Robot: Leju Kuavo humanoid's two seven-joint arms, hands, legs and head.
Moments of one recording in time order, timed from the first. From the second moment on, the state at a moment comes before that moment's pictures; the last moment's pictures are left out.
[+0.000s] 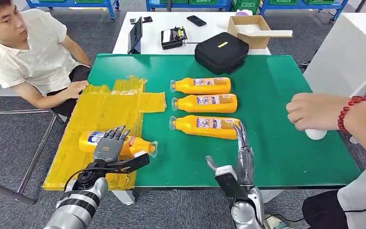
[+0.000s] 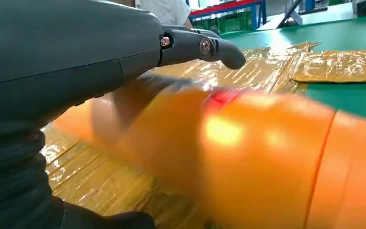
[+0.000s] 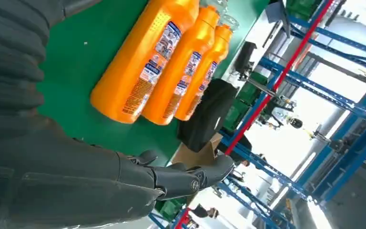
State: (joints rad) left arm -0.45 -0.15 -0.07 -0.66 -1.54 0.18 -0.05; right arm 0.06 0.21 0.06 -1.40 0.72 -0.25 -0.64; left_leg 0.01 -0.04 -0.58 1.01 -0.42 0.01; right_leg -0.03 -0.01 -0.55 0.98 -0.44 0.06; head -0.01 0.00
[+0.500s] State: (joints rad) left arm -0.41 -0.16 -0.05 -0.70 -1.48 0.32 -0.13; right arm 0.07 0.22 0.06 -1.40 0.75 -0.26 -0.63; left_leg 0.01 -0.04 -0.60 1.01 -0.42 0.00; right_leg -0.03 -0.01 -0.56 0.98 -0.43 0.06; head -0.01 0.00
